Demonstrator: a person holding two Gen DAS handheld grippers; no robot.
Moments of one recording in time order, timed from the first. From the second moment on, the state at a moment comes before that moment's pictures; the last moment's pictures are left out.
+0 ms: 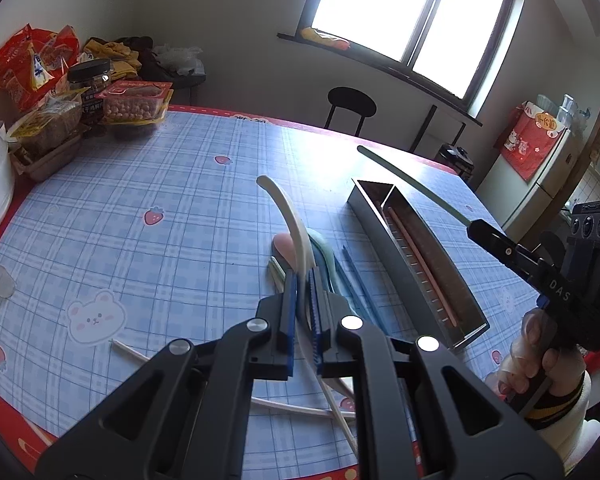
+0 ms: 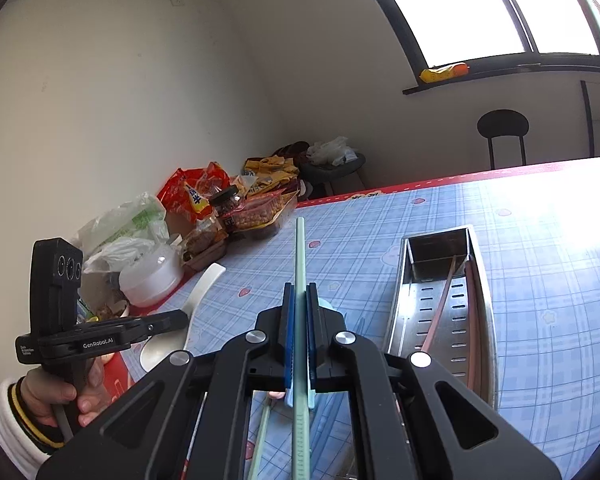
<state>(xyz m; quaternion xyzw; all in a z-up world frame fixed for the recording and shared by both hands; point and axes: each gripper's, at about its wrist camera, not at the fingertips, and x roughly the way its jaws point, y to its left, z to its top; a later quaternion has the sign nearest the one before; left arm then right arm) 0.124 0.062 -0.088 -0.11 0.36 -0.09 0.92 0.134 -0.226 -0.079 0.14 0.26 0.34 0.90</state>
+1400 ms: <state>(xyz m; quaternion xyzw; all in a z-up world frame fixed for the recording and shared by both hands) 0.289 -0.091 -0.136 -0.07 0.45 -0.18 0.87 0.175 -0.281 -0.122 0.14 0.32 0.18 0.92</state>
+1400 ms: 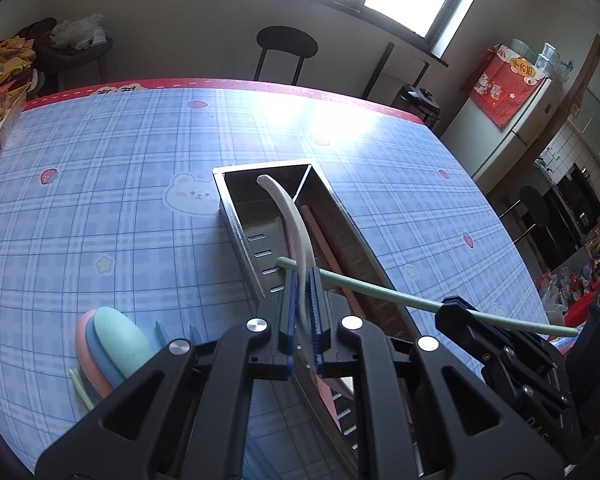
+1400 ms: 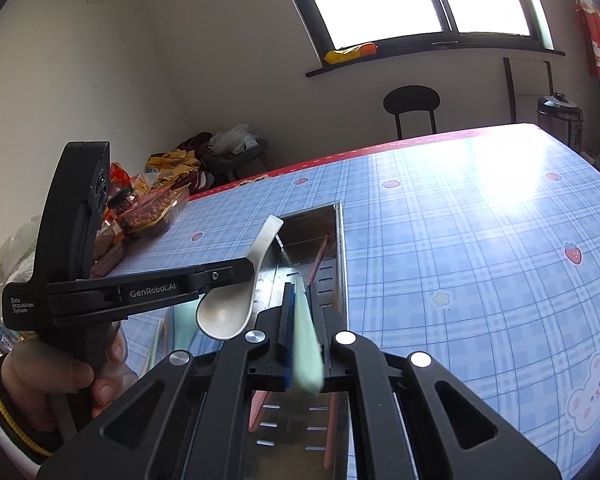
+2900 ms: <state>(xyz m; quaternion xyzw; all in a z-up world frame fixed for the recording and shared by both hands) 0.209 -0.012 -0.095 -0.05 0.36 -0.13 0.92 0.170 -0.253 -0.121 0.07 0.33 0.17 0.93</state>
